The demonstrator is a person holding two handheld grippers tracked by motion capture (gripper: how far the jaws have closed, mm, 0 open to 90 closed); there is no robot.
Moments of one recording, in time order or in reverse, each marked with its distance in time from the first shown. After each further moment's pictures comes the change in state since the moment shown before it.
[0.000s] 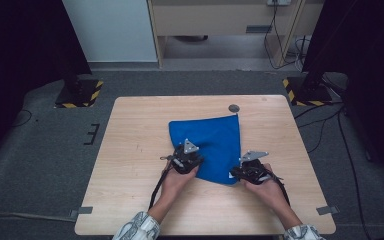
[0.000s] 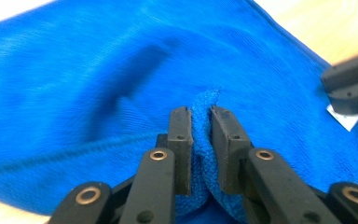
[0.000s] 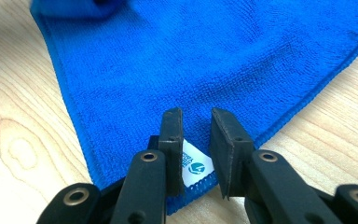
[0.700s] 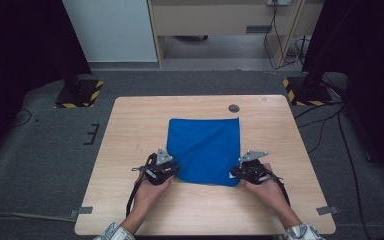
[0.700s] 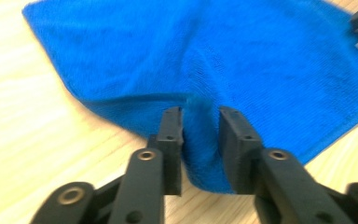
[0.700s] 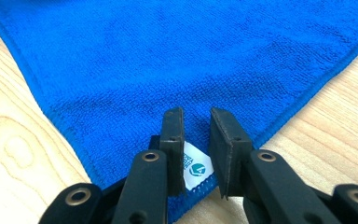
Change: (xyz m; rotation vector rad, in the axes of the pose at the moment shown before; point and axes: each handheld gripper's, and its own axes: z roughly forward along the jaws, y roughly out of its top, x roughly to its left) left arm 0.026 -0.046 -0.061 0.029 0.087 0.013; right arm 0.000 0.001 0.000 0.004 -0.008 -0.018
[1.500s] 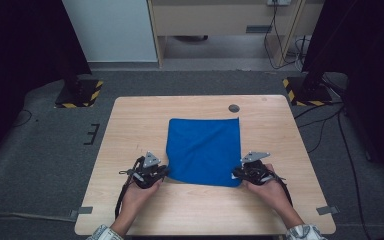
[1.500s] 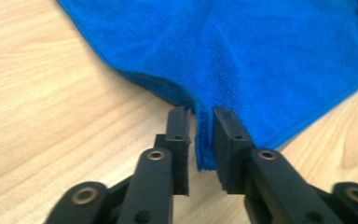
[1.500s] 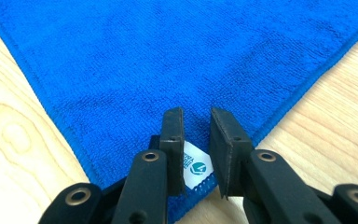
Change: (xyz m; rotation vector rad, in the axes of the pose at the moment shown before) left arm 0.017 -0.017 -0.025 0.037 -0.033 -0.015; right arm -0.003 -0.004 -0.005 0.007 -0.006 -0.016
